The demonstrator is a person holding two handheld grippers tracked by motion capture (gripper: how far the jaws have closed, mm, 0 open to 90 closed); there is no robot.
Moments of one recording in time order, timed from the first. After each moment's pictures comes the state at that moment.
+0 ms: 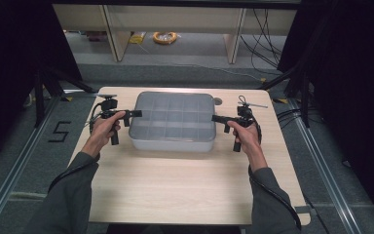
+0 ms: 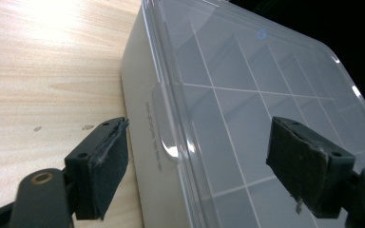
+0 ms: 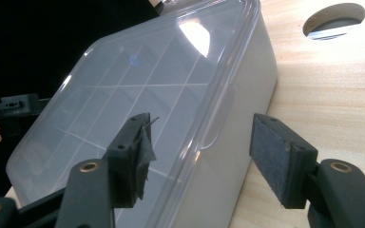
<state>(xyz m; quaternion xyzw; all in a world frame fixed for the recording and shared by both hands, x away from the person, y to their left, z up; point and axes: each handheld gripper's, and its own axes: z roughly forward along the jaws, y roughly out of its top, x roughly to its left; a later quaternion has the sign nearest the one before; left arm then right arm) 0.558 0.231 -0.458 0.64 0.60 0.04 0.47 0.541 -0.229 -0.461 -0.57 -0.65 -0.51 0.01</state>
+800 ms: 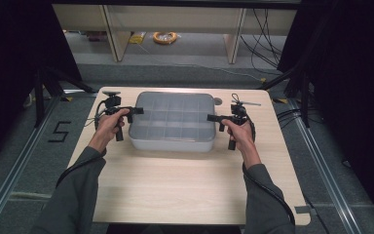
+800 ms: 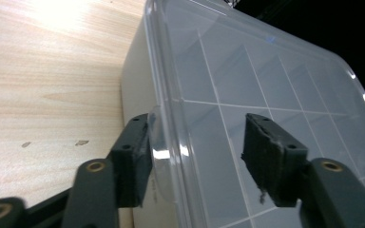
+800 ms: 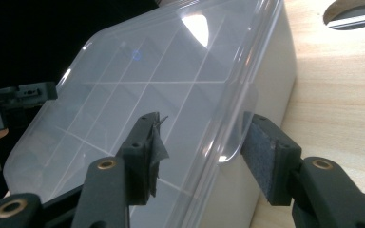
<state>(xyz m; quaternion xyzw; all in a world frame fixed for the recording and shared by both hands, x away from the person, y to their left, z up) 0.572 0.225 -0.461 0.63 0.63 0.04 0.46 0.552 -0.214 -0.465 -0.55 -0.67 -0.50 0.00</state>
